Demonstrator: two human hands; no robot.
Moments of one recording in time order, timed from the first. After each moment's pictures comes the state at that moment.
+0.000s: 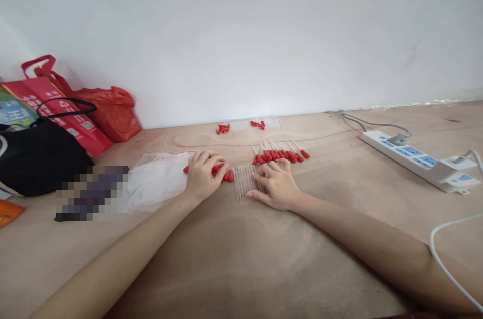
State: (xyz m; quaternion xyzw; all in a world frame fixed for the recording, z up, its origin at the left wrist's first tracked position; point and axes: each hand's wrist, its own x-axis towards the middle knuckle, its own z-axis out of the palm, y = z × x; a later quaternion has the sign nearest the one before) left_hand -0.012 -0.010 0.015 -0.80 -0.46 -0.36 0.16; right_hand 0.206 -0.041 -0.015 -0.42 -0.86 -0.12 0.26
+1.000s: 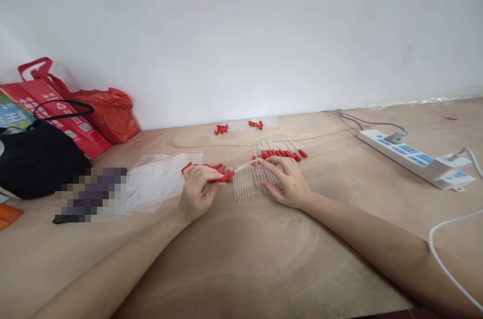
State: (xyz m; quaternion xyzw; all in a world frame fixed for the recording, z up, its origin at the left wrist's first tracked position) left_hand -0.018 -0.039 0.015 -0.83 -0.32 -0.44 0.10; right_hand 0.233 -0.045 -0.014 -0.38 -0.82 -0.15 0.41
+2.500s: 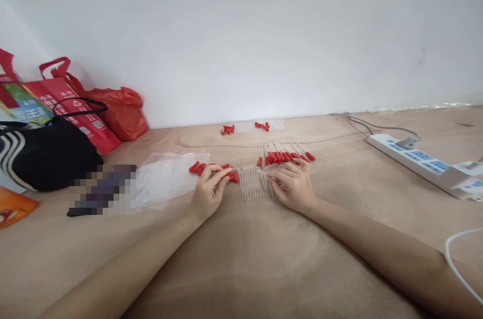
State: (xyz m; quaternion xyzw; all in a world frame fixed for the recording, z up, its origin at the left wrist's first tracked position) left_hand -0.019 -0.036 -0.006 -0.81 -0.38 -0.44 0.07; right_hand 0.219 -0.045 -0.021 -0.42 -0.79 -0.15 0.43
